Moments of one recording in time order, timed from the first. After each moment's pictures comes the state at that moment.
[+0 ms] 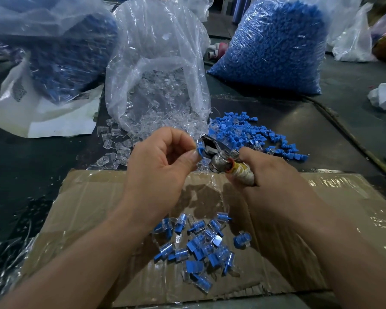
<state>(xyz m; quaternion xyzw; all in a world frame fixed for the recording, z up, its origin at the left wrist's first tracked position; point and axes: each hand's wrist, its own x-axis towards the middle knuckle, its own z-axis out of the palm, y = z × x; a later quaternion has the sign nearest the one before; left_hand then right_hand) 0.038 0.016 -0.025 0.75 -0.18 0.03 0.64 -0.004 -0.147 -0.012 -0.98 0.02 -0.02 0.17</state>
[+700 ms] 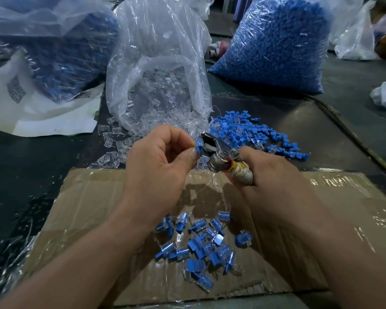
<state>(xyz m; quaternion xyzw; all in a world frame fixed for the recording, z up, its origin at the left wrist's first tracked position) 0.037 0.017 -0.026 0.75 -0.18 0.08 0.63 -0.004 -0.144 -0.015 -0.99 0.01 -0.05 0.16</state>
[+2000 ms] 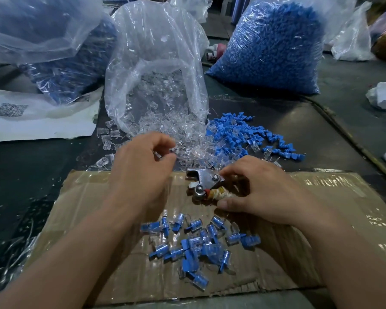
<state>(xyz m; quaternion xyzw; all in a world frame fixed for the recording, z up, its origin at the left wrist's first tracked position) 0.061 0.026 -0.043 0.87 -0.12 0.10 0.47 0.003 -0.164 -0.023 -0.98 -0.04 0.08 0.17</state>
